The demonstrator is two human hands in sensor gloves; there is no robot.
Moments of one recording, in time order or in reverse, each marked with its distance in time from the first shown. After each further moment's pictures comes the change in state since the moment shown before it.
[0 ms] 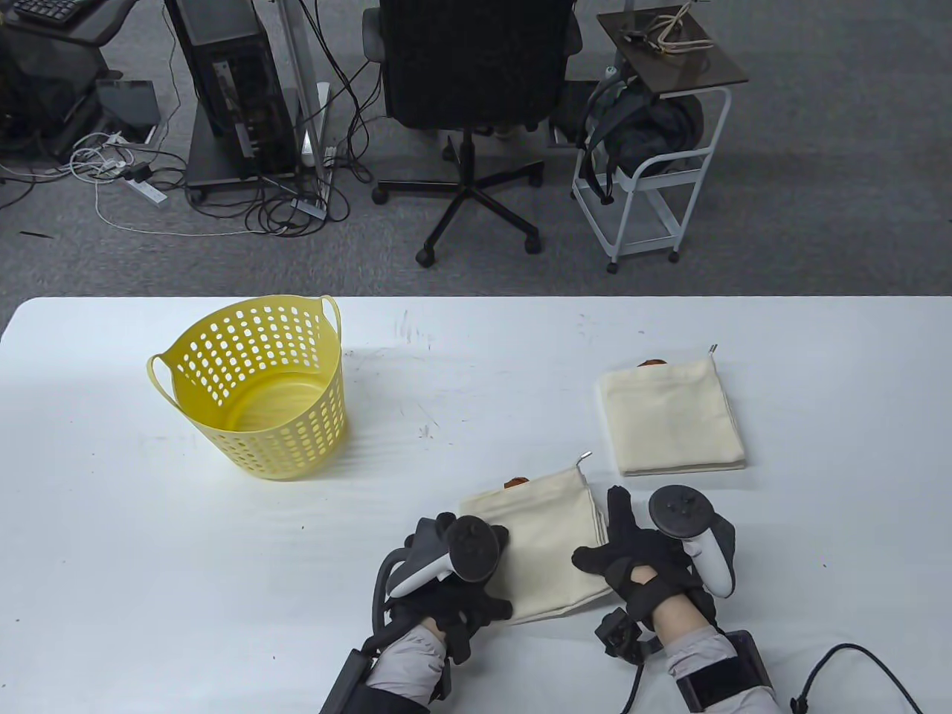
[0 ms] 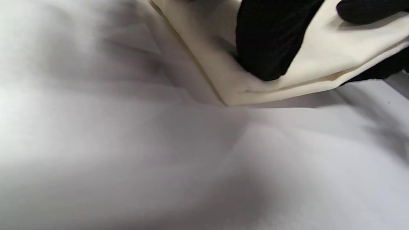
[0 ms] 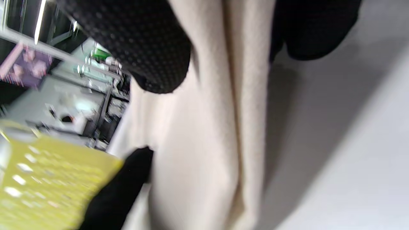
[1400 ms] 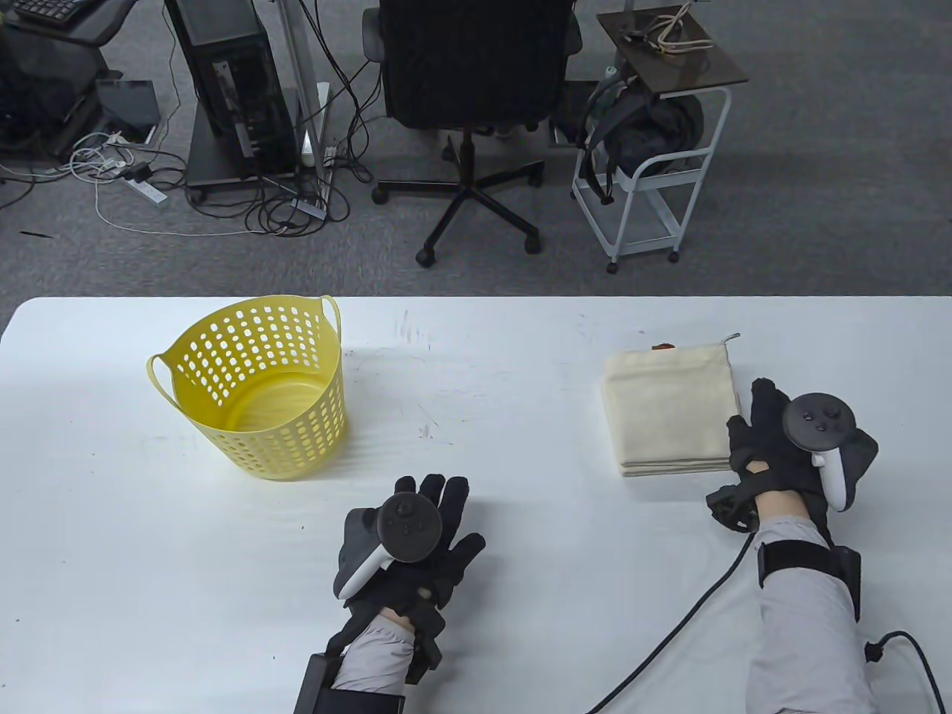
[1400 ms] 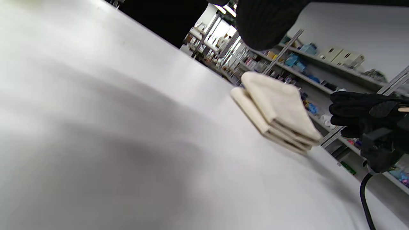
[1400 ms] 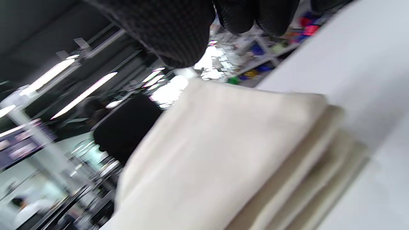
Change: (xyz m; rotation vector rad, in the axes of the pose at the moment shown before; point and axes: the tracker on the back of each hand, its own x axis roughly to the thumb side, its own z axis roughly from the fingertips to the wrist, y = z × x) left_hand -0.013 0.051 0.043 0.370 -0.040 0.174; right_hand 0.051 -0.171 -0.011 -0.645 -0.196 0.450
